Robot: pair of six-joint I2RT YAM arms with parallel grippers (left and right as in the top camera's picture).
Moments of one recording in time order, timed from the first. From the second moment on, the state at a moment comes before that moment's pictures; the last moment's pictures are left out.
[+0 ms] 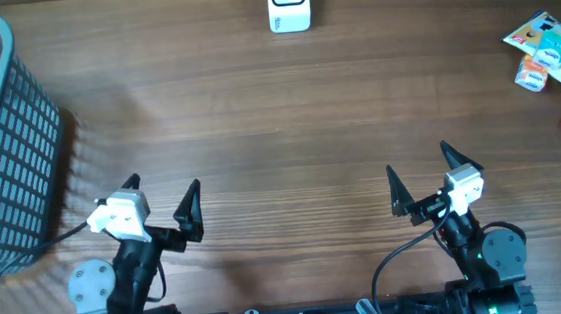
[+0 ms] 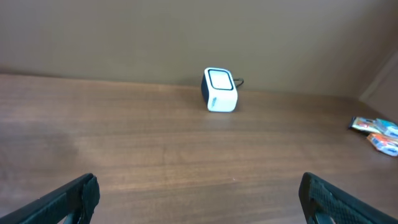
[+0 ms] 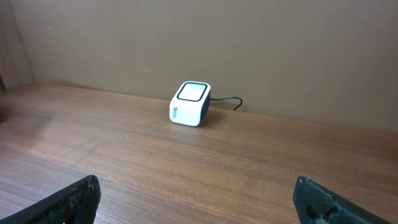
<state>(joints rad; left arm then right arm) 0.11 0.16 0.34 -0.34 0.39 -0.16 0.10 0.01 0.01 0.01 -0.24 -0.01</state>
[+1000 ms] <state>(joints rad) 0.06 0.01 0.01 -0.06 0.21 -0.25 0.10 0.01 0.01 0.01 -0.24 -0.01</state>
